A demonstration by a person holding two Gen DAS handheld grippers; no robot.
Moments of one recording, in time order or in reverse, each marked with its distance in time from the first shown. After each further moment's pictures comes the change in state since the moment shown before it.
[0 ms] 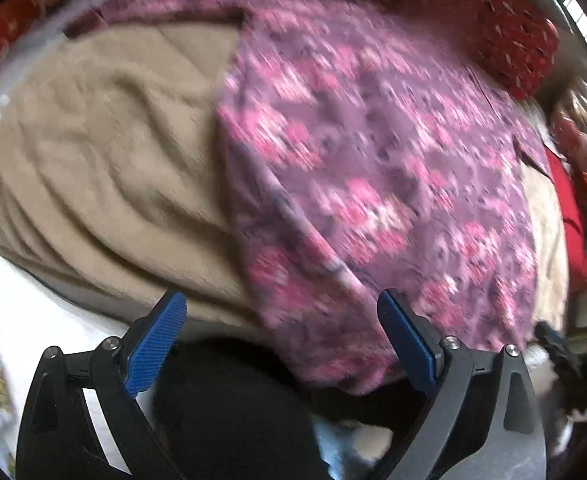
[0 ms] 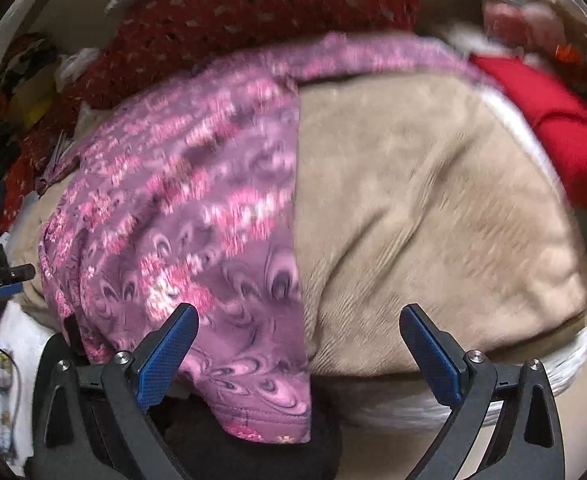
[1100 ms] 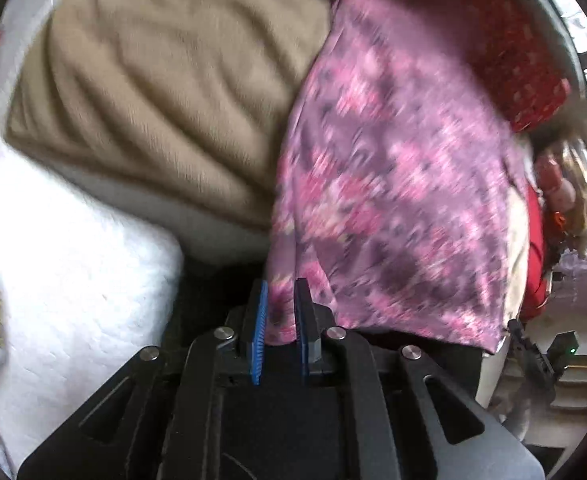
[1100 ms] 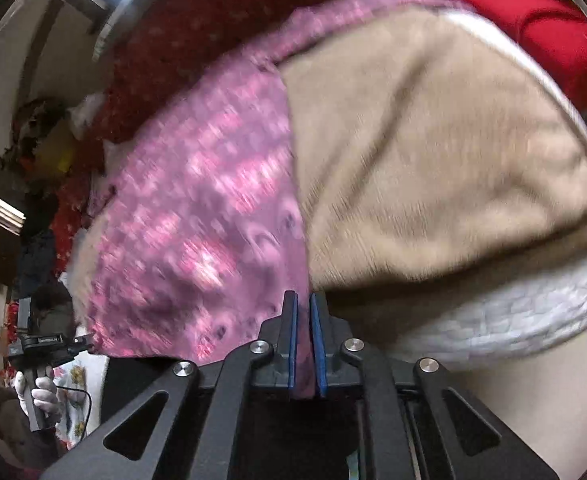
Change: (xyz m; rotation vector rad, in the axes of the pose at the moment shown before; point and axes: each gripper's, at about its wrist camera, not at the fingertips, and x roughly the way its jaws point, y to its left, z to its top) left arm -0.068 0.075 -0.043 -0.197 0.056 -0.153; right arm -0.058 -0.047 -0.020 0.173 -0.048 0.238
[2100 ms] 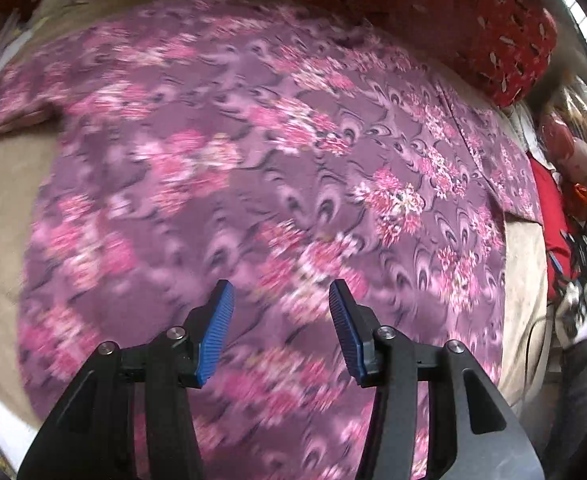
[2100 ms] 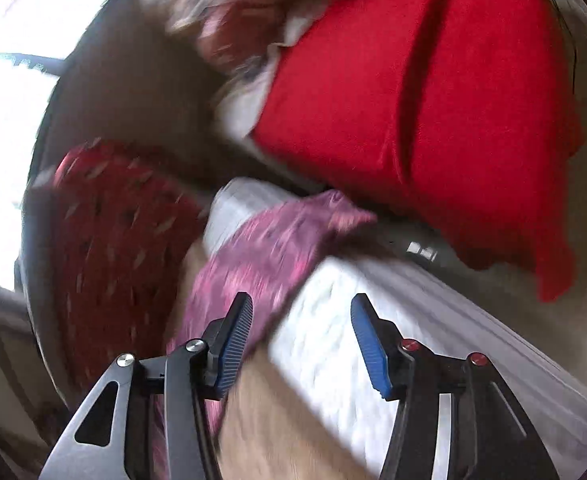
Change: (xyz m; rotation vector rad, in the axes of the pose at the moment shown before) left arm 0.142 -0.201 0.156 0.265 -0.034 0.088; right arm 0.043 -0.249 0.262 0.805 -0.412 -0.007
